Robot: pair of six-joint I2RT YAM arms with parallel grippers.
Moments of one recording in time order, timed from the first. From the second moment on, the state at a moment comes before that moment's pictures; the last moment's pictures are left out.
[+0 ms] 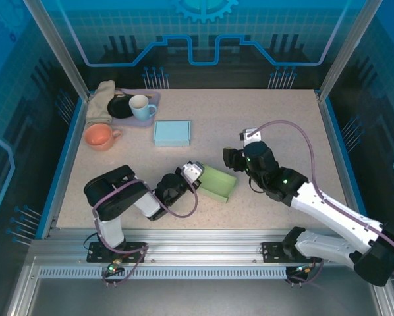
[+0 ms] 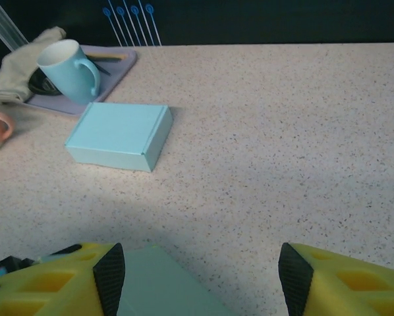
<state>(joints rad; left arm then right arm) -0.79 1.85 0.40 1.29 -0.18 0.21 0.74 1.06 0.86 -0.35 0.37 0.41</state>
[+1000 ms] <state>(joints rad) -0.79 1.68 0.36 0.97 -0.14 0.16 0.71 1.29 0.73 -0.27 0.27 0.47</state>
